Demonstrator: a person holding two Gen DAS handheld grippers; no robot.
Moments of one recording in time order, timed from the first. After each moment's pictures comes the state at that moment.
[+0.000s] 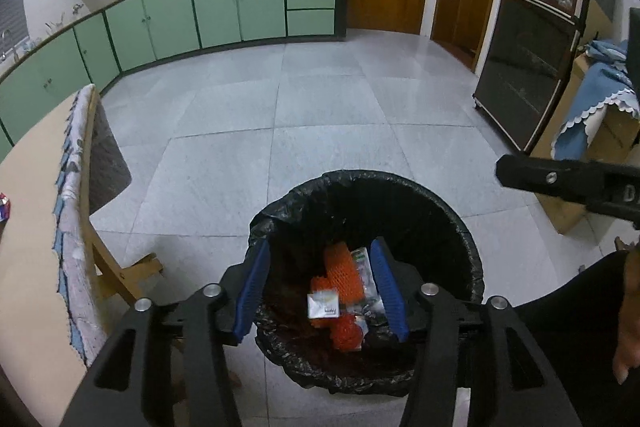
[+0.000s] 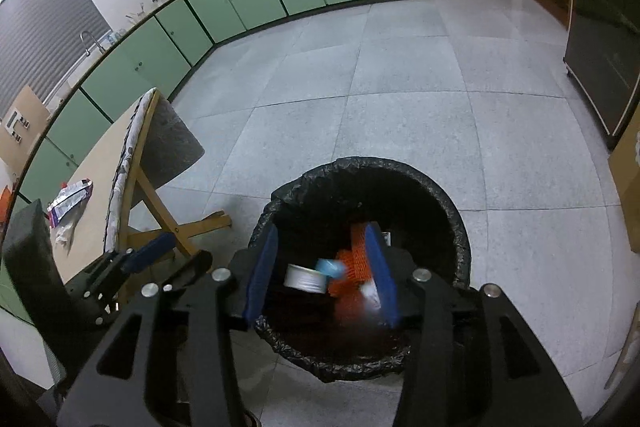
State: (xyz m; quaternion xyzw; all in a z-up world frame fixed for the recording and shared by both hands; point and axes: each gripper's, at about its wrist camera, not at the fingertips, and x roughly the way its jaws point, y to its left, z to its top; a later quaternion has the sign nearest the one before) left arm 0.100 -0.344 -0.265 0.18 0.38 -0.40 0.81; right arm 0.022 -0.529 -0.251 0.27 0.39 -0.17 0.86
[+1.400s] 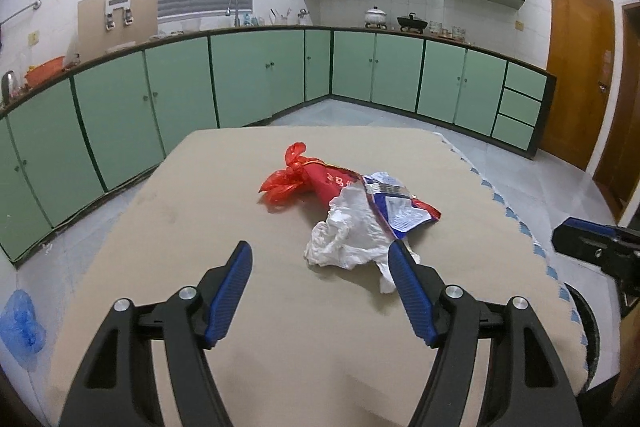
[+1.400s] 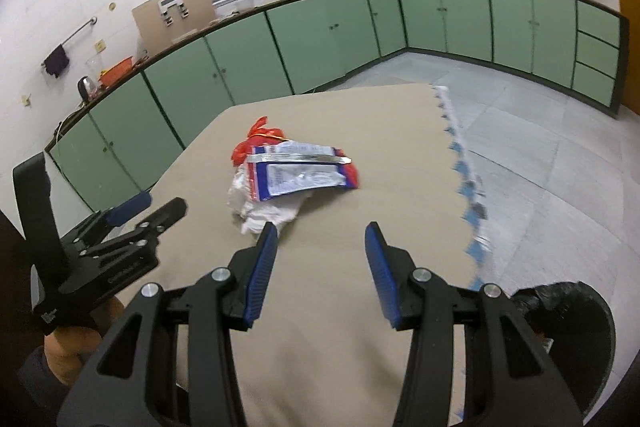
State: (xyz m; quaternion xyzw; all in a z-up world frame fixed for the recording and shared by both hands) left arm 0.232 0.034 -0.170 0.03 0.30 -0.11 0.95; right arm 0.227 -0.216 -0.162 0.10 0.36 0.11 0.92
